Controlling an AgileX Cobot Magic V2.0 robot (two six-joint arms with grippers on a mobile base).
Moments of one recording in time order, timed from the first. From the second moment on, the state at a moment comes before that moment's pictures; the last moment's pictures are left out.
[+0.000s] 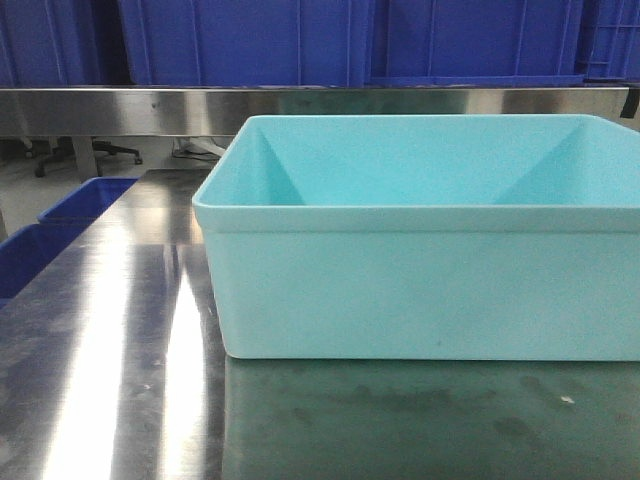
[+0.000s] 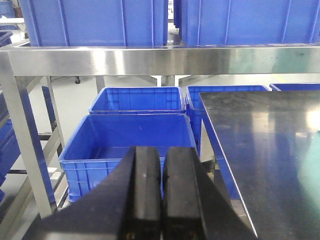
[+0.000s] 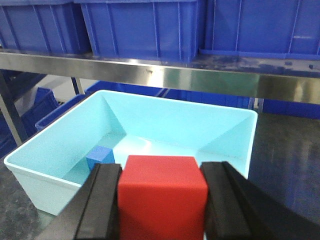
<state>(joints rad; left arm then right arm) -0.02 -0.01 0.01 0.01 0.13 -0.02 0.37 0.13 -0.44 0.01 0.47 0.10</state>
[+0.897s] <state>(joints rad) -0.02 -0.01 0.01 0.01 0.13 -0.02 0.37 0.13 -0.42 0.01 0.48 0.10</state>
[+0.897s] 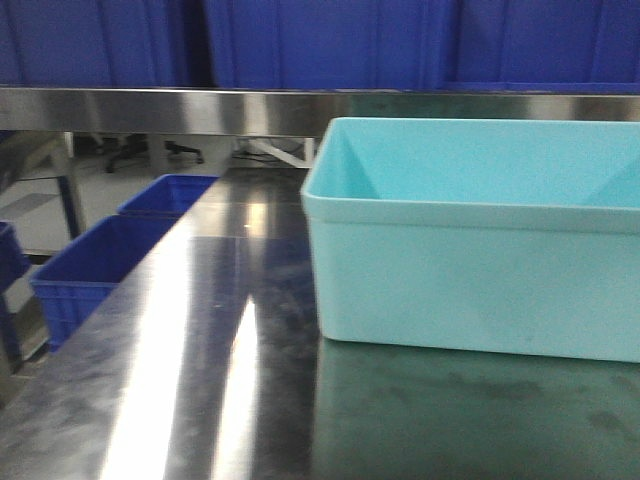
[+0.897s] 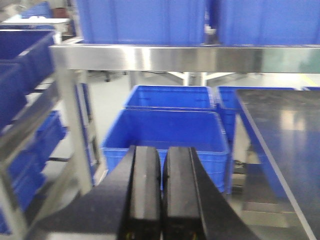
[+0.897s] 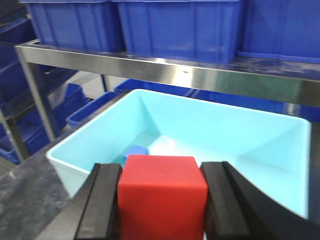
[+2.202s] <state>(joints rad) -0.02 -0.01 0.01 0.01 0.13 -0.02 0.37 0.13 -0.42 0.01 0.48 0.10</state>
